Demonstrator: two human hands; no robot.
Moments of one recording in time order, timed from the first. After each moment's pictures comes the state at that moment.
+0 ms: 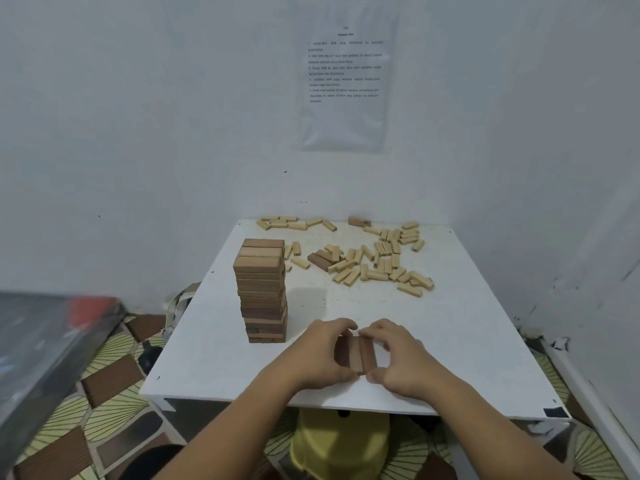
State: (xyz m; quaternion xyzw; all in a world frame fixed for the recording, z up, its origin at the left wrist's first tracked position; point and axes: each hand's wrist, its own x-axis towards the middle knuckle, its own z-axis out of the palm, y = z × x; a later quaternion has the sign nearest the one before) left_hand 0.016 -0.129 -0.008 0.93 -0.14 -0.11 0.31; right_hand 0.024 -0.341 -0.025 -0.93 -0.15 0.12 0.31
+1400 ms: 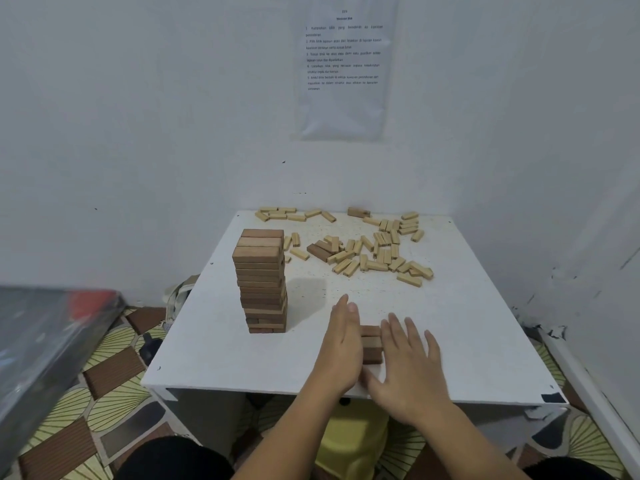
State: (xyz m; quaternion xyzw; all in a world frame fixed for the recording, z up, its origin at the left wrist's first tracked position) left_hand -0.014 -0.187 -0.016 0.79 0.04 -0.06 0.61; right_hand -0.017 -0.328 -0.052 -0.99 -0.07 0.03 0.07
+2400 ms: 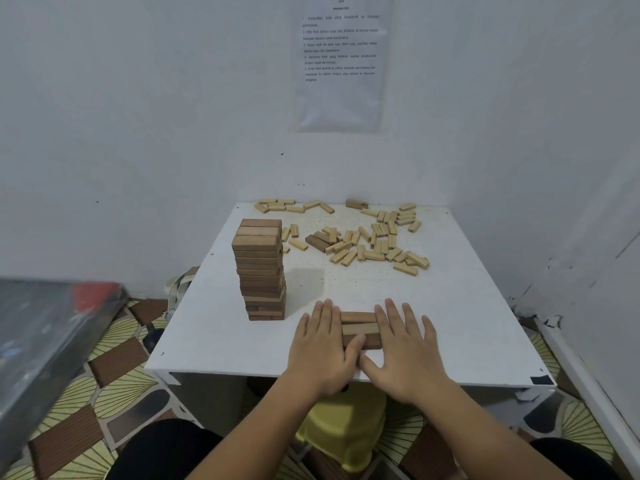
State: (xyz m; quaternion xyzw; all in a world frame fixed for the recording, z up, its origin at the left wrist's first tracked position) left_hand -0.017 -0.156 -0.050 0.99 -0.08 -0.07 0.10; right_hand -0.013 -0.337 -0.054 -0.99 -0.10 0.04 0.04
